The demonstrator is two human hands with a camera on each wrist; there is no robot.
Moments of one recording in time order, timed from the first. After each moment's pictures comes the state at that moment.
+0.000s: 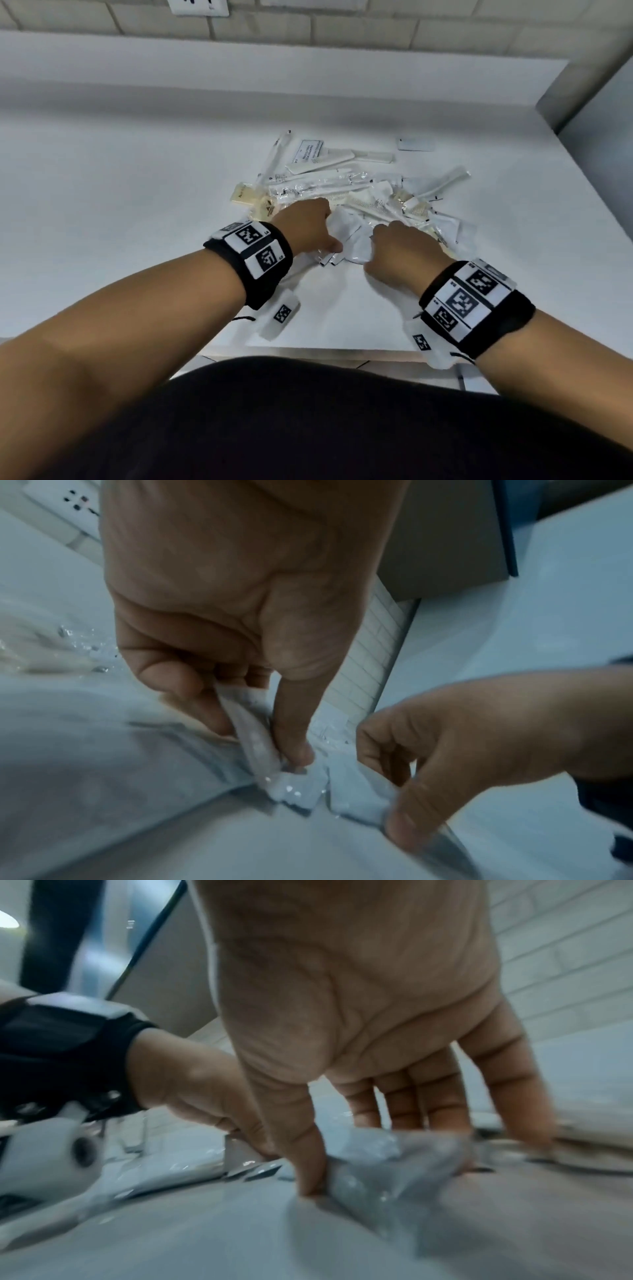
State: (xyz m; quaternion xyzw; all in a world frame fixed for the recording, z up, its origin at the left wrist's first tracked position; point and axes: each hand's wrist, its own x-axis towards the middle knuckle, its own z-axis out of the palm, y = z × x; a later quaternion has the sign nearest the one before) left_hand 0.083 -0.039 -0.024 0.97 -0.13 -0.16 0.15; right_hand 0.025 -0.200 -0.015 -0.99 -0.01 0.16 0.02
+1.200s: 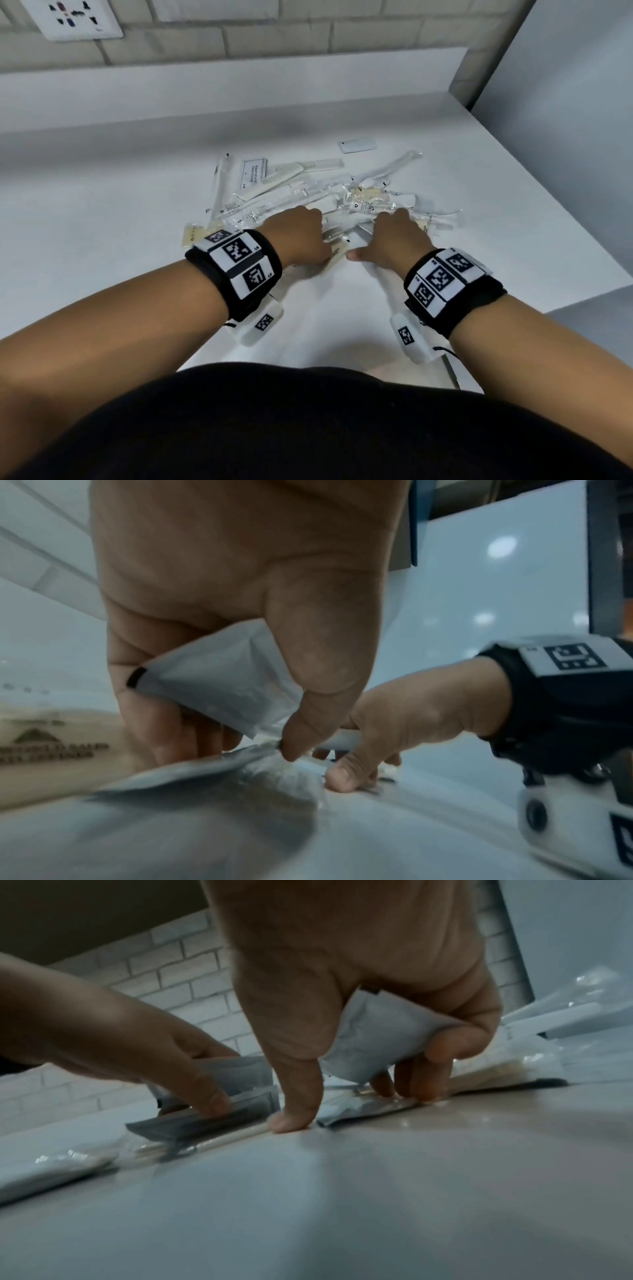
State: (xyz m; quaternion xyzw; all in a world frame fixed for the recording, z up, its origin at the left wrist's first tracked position) left_hand 0.111 -0.066 -0.009 0.94 -0.30 -0.16 0.05; right_hand 0.056 -0.224 -0.029 -0.96 0.22 0.13 0.08
